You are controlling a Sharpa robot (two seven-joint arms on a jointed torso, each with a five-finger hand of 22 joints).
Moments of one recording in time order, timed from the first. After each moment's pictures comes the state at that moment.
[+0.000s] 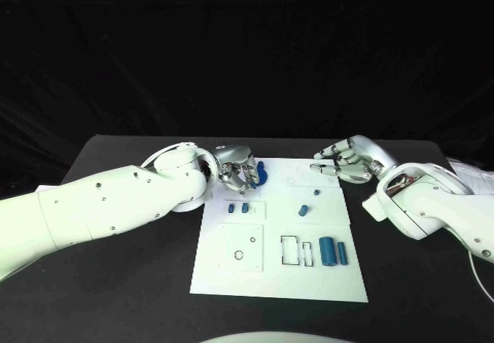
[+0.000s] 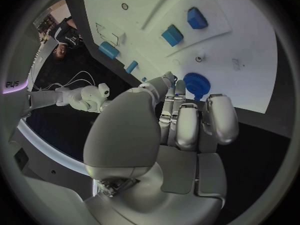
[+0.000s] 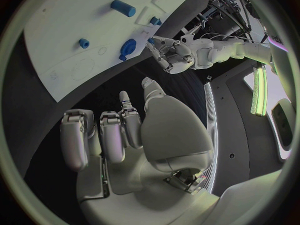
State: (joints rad) left arm 1.21 -0.70 0.03 1.48 -1.42 -0.11 -0.17; left_hand 1.44 -0.16 0.51 0.03 0.06 1.12 0.14 0.12 0.16 1.24 0.07 0.11 0.09 1.46 -0.01 1.33 1.12 0.09 1.46 0.08 1.22 1.31; right arm 1.17 -0.95 0.02 1.63 -1.06 -0.47 -0.07; right_hand 1.32 -0.02 -0.03 0.19 0.38 0.98 0.15 0.07 0.09 1.47 0.07 1.39 1.31 1.46 0.00 1.54 1.31 0.03 1.47 0.10 1.48 1.31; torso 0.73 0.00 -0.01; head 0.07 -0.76
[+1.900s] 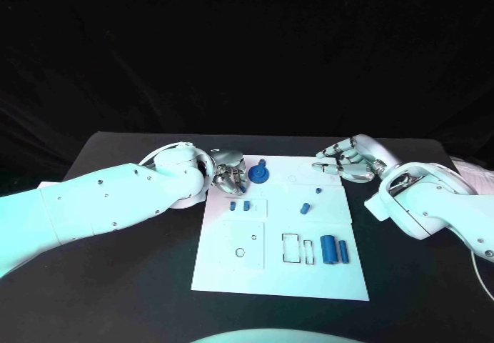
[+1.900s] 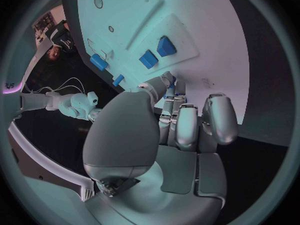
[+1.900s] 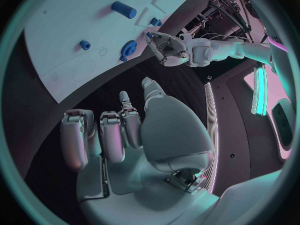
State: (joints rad) left arm 1.21 -0.70 0.01 1.43 -1.43 -0.01 -0.24; left_hand 1.43 -0.17 0.51 0.03 0.06 1.13 0.14 0.12 0.15 1.24 0.07 0.10 0.09 1.46 -0.01 1.33 1.11 0.09 1.46 0.08 1.22 1.31; right arm 1.17 -0.95 0.02 1.63 -1.05 -0.47 -0.07; right_hand 1.32 -0.02 -0.03 0.19 0.38 0.98 0.15 0.07 0.10 1.47 0.07 1.39 1.31 1.46 0.00 1.54 1.31 0.03 1.47 0.10 1.48 1.31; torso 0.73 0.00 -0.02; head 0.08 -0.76
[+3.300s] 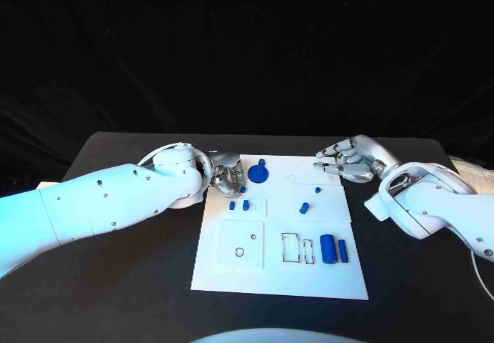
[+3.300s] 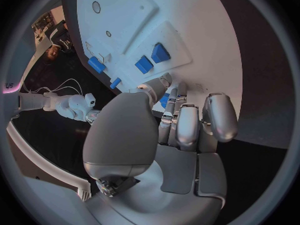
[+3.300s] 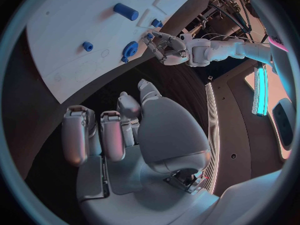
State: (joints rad) left arm 1.20 -0.71 0.02 1.42 -1.43 0.01 -0.26; left_hand 1.39 -0.20 0.51 0.03 0.06 1.01 0.19 0.06 0.08 1.16 0.11 0.07 0.07 1.47 0.01 1.33 1.08 0.09 1.46 0.11 1.20 1.31; right arm 1.17 -0.95 0.02 1.63 -1.06 -0.46 -0.07; right_hand 1.36 -0.01 -0.03 0.20 0.38 0.98 0.14 0.07 0.09 1.23 0.06 0.88 1.10 1.47 -0.01 1.47 1.31 0.05 1.43 0.09 1.43 1.31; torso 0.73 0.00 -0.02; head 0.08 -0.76
